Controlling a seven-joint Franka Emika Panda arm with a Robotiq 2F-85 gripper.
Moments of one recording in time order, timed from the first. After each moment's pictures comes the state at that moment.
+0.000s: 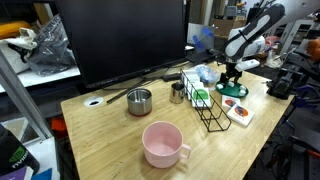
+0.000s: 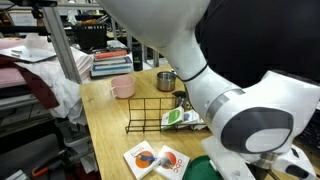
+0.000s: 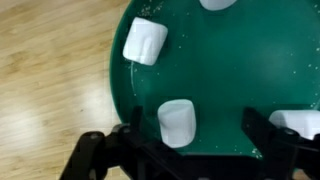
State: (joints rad) arm -0.33 0.66 -0.19 -1.84 0.00 2.43 -0.08
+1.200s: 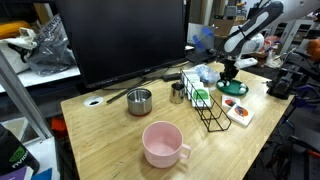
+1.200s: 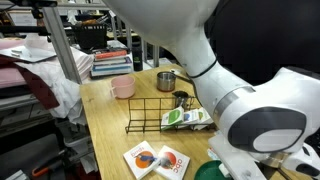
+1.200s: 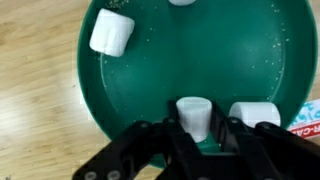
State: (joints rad) arm -0.37 0.68 -0.16 -1.79 0.06 2.43 -0.16
